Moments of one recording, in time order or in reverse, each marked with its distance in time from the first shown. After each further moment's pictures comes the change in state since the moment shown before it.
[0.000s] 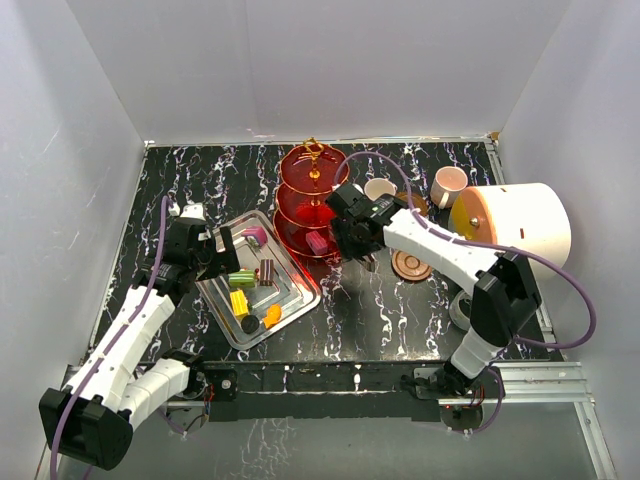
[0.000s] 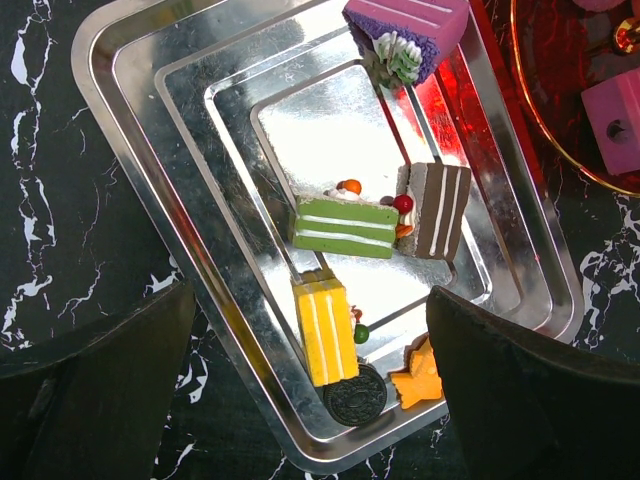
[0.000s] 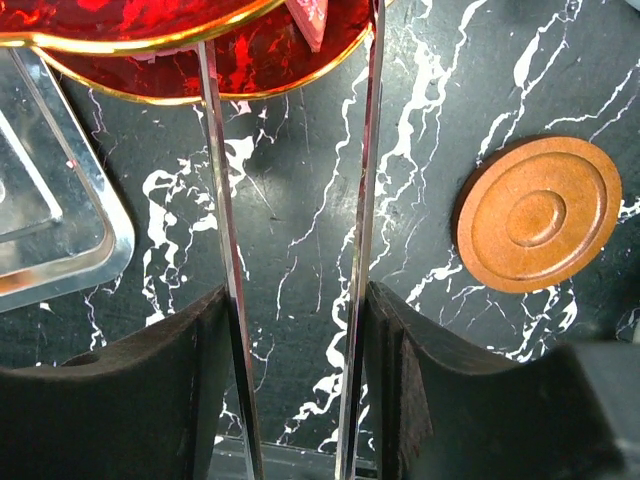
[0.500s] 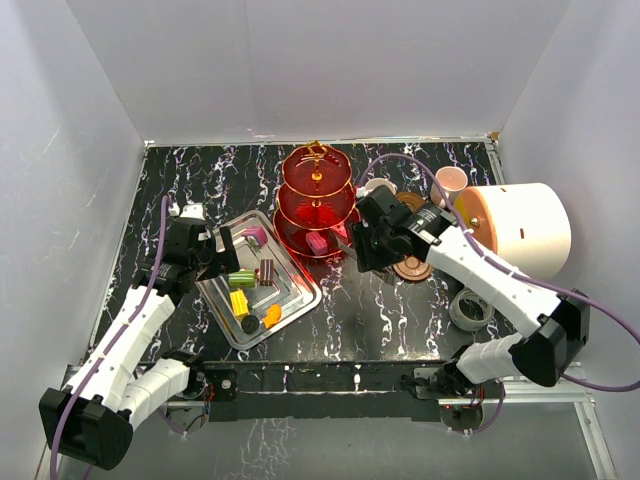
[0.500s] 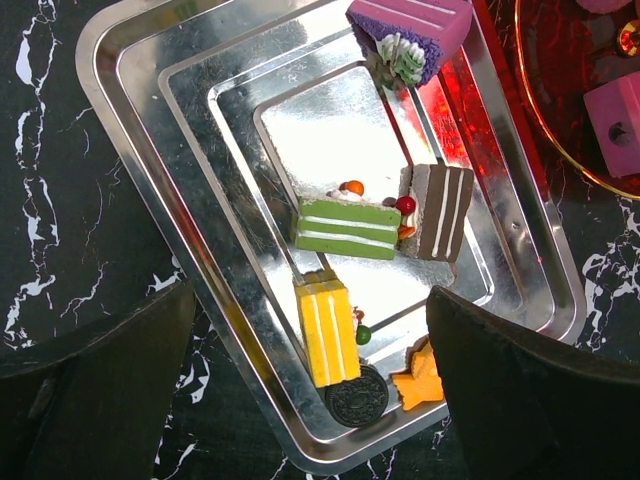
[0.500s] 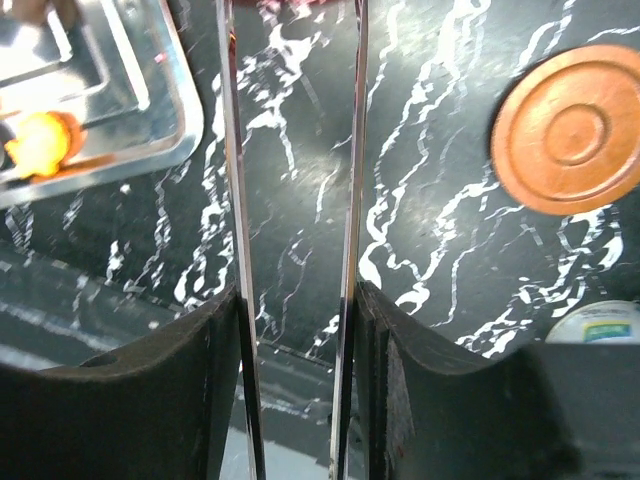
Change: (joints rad) left arm 0.000 0.002 0.000 0.000 -0.004 0.000; right arm 0.000 -0.279 -0.071 -0.109 -0.127 0.035
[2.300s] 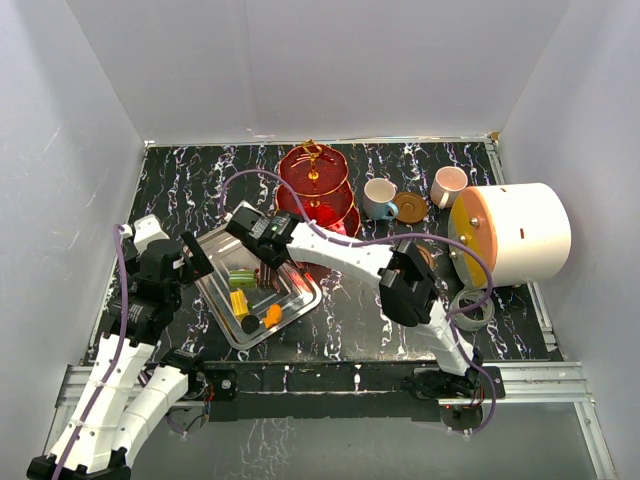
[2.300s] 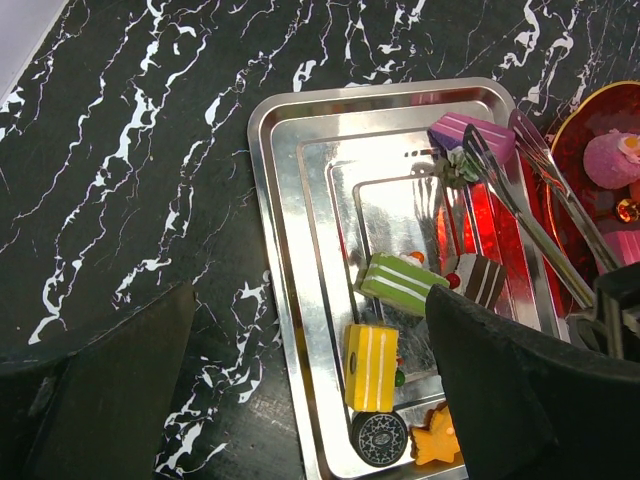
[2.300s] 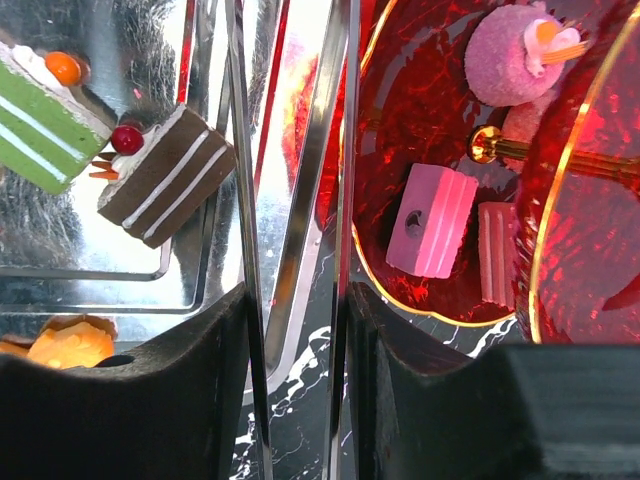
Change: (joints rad) left arm 0.000 -0.296 0.003 -0.113 -0.307 -0.121; right arm 0.335 0.816 0.726 0.058 0.307 -0.315
